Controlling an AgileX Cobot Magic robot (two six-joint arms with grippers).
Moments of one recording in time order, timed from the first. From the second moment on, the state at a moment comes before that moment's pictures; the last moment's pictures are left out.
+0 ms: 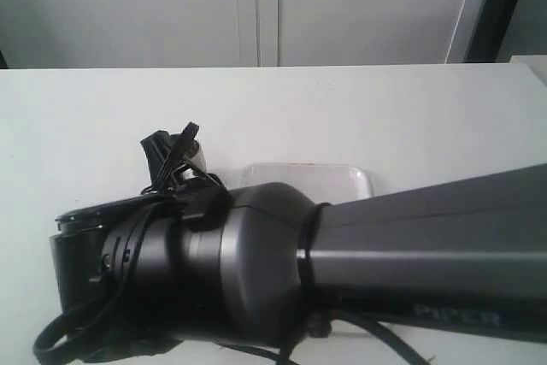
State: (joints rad) left arm -0.01 -0.01 -0.02 0.00 0.39 0.24; right arm 1.12 1.90 -1.34 -0.96 1.08 -0.33
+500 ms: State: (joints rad) left arm -0.01 -0.01 -0.02 0.00 0.39 0.24; right arm 1.12 1.90 -1.34 -0.84 1.07 -0.25
